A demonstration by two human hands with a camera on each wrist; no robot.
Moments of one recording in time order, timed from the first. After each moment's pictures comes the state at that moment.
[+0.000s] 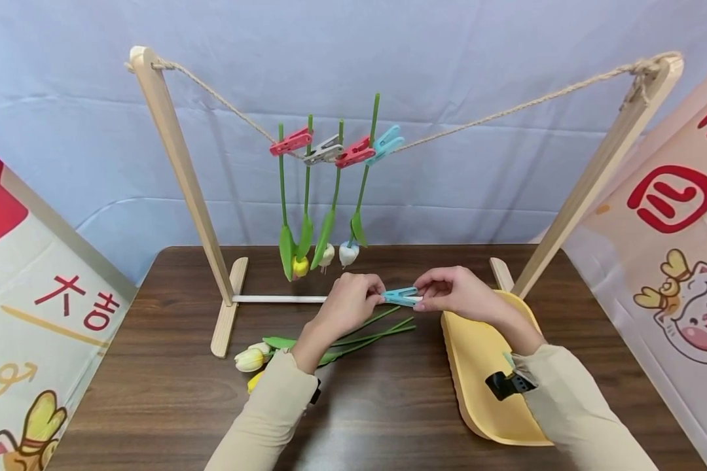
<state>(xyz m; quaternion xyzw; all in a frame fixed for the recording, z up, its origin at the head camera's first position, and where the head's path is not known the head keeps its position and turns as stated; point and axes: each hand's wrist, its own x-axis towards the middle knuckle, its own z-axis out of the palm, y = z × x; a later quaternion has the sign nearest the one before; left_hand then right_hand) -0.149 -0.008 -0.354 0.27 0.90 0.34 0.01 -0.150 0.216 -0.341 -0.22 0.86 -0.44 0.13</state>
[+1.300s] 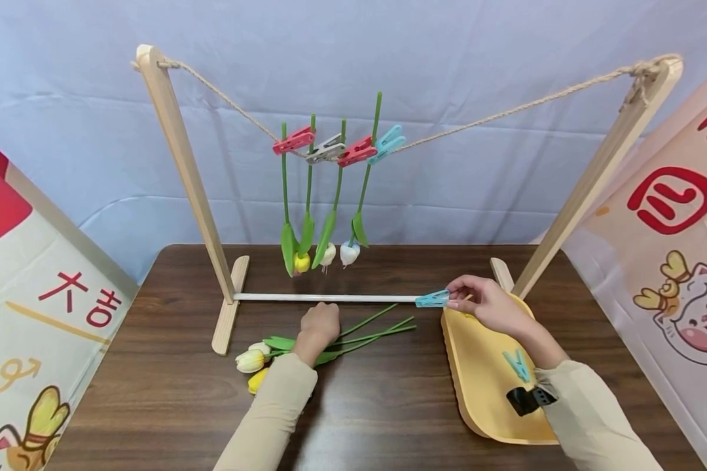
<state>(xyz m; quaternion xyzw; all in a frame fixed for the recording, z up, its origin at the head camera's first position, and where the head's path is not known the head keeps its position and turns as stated) -0.159 -0.033 -0.443 0.07 0.97 0.14 0.17 -0.134 0.254 -0.366 -0.18 0.88 -0.43 0.07</state>
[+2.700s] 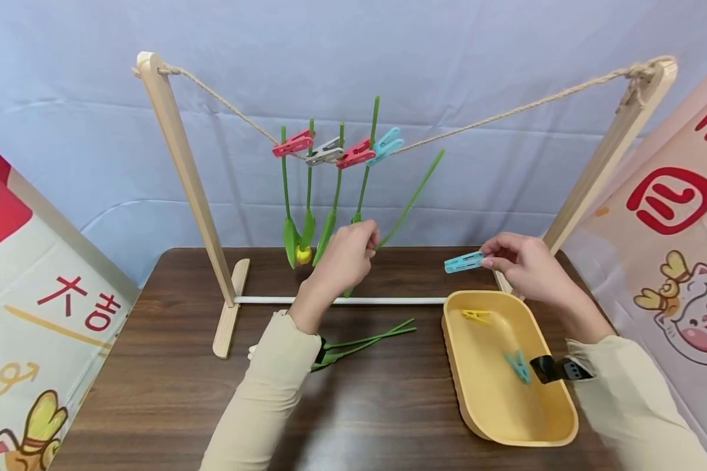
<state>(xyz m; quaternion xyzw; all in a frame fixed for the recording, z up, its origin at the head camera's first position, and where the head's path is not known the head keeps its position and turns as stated) -0.178 -0.011 -0.290 0.27 0.92 0.30 -0.02 -0.143 0.271 -0.292 -0.19 0.93 -0.29 -0.09</state>
